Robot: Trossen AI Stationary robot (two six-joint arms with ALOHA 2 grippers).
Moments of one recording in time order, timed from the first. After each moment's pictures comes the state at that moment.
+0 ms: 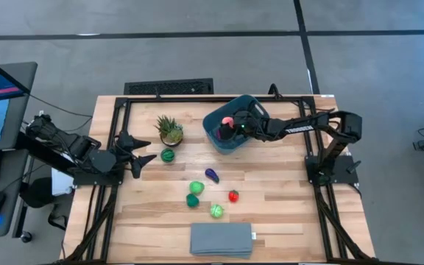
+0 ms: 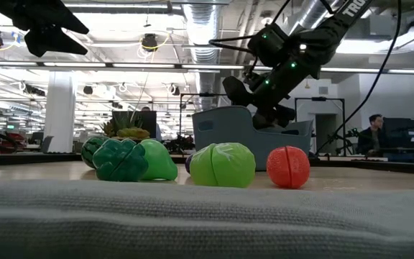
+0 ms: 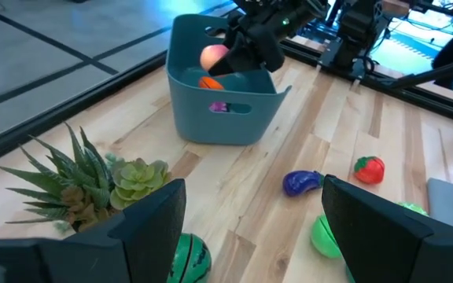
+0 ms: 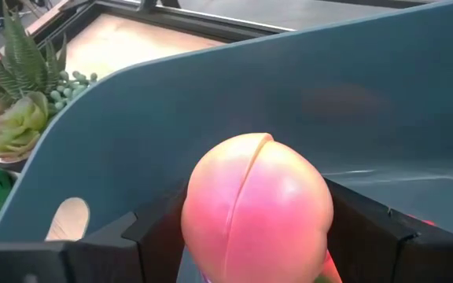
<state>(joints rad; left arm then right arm) -0.49 0.52 0.59 -0.64 -0.78 -0.66 -0.29 1.69 0.88 0.16 0.30 0.55</state>
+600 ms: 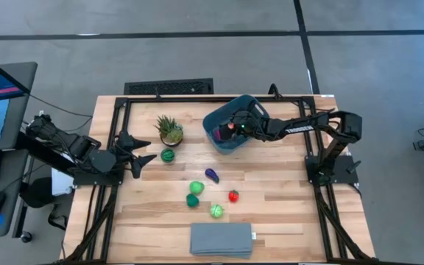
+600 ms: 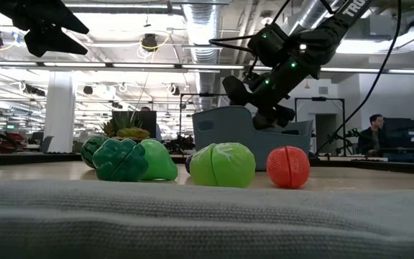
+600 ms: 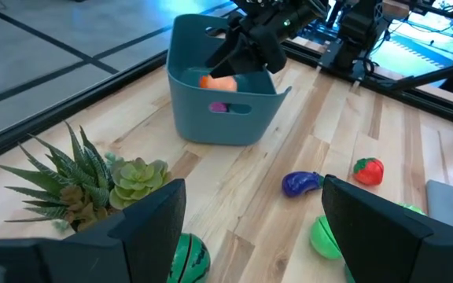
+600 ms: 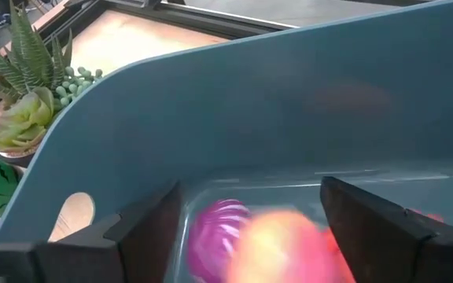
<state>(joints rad) -0.49 0.52 0.59 -0.64 -0.78 -0.67 -0.29 1.69 0.88 0.16 0.29 0.54</state>
